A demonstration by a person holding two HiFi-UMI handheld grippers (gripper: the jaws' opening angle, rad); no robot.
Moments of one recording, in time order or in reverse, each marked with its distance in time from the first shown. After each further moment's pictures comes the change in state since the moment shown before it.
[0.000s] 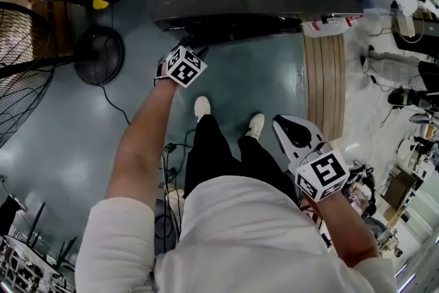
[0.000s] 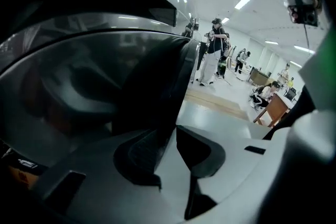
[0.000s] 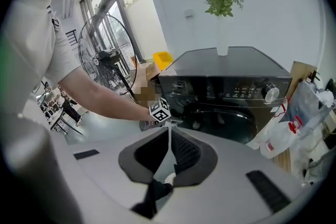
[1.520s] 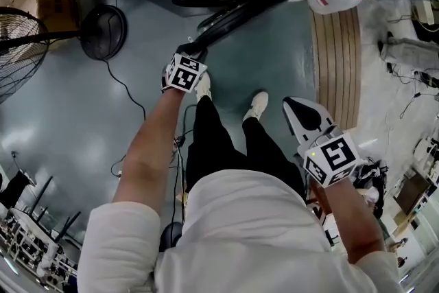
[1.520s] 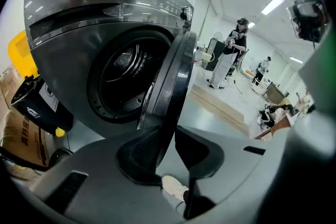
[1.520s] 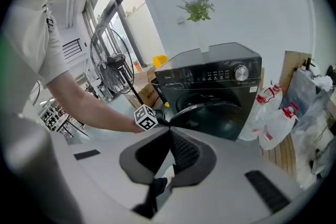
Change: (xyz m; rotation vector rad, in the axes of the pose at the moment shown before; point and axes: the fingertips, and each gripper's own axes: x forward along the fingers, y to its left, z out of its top) left arm 0.000 -0.155 -0.030 -0.250 0.070 0.115; right arm -0.090 -0.059 -0.104 0.039 -0.052 0.046
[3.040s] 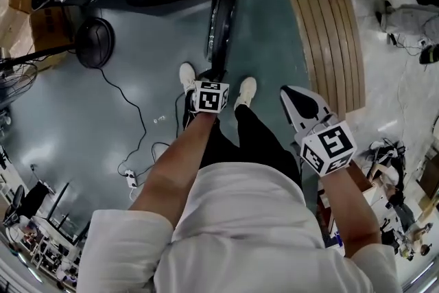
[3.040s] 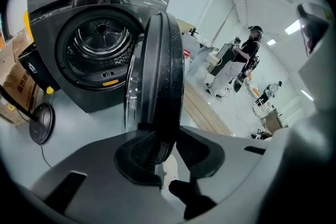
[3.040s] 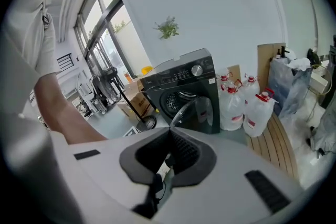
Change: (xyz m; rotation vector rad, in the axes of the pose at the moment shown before) left arm 0.048 -0.259 -0.010 -0.298 0.078 -0.014; right arm -0.118 -0.089 -0.099 0.127 -0.111 -0.058
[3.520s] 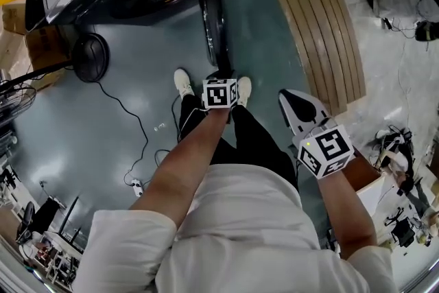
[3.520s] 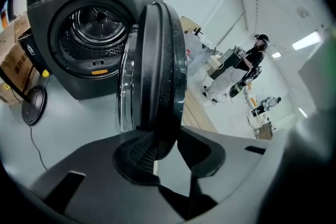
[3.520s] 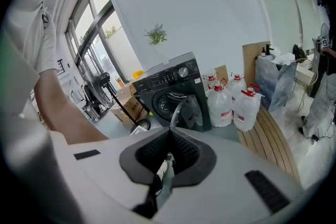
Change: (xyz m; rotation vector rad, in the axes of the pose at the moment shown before) left arm 0.031 -0.070 0.008 -0.124 0.039 -0.042; right arm -0.041 -0.023 -0.029 0.081 -0.039 -0.078
